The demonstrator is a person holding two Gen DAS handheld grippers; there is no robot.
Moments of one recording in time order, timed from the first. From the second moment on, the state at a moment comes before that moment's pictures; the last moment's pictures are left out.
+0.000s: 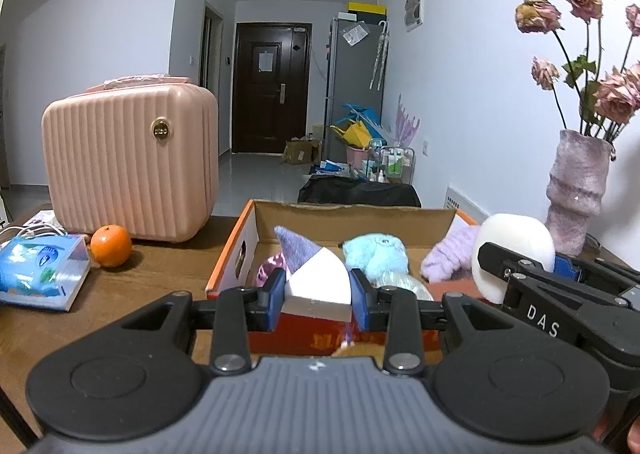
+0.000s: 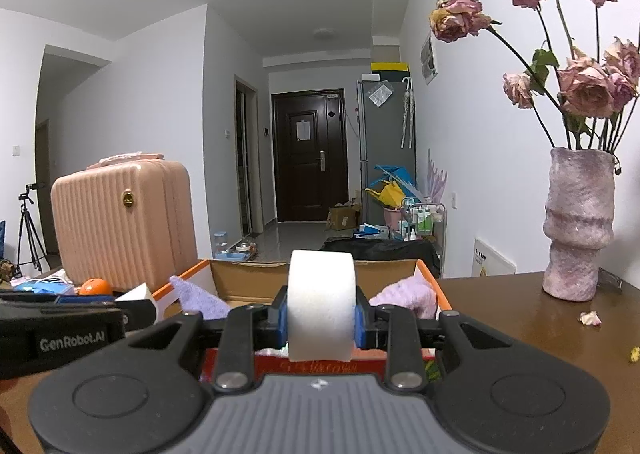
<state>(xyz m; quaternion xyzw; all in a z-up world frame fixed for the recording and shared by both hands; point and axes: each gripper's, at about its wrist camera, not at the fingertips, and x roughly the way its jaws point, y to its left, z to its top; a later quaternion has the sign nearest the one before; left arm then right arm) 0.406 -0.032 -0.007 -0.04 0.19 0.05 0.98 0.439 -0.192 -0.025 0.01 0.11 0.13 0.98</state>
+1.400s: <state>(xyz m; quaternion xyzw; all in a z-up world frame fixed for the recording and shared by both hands) 0.510 -0.021 -0.022 -0.03 0.19 0.07 0.98 0.537 -0.181 -0.037 -0.02 0.17 0.10 0.98</state>
